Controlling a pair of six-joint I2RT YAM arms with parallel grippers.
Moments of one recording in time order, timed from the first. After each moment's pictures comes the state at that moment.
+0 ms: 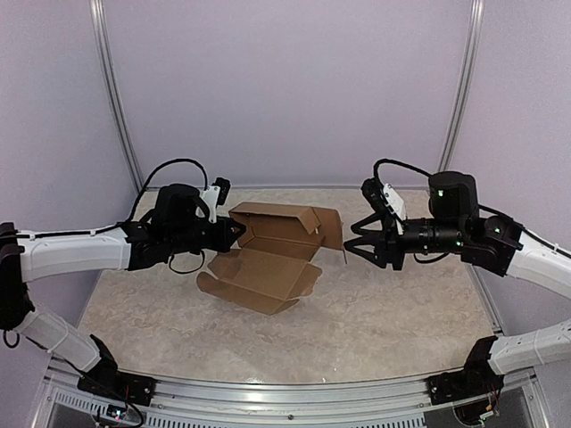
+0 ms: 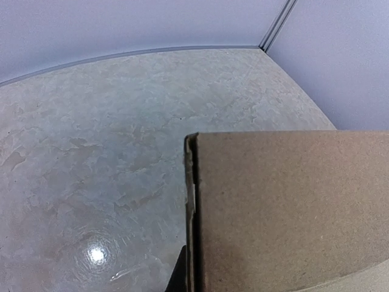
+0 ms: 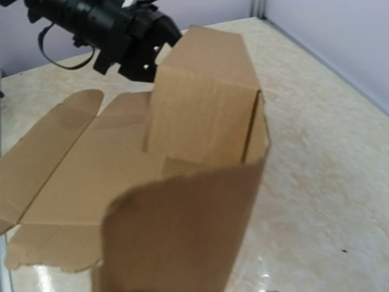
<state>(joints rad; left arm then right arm) -0.71 1.41 0.88 0.08 0.02 -0.33 0.79 1.03 0.91 -0.26 -0.32 -0.16</state>
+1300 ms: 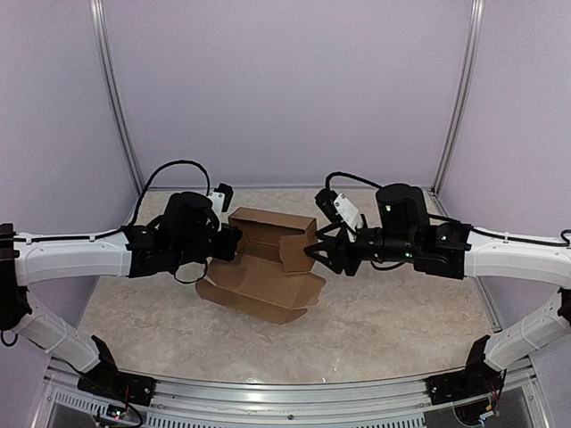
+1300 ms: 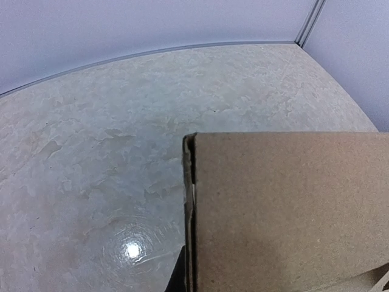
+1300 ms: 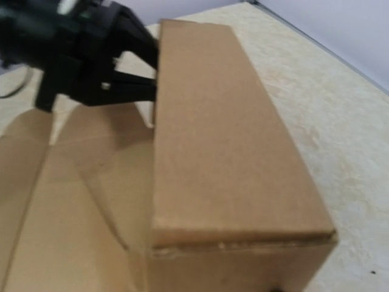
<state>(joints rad) -0.83 1.39 0.89 -0.02 -0.25 -0.33 0.93 1.30 0.94 -0.02 -0.15 -0.06</state>
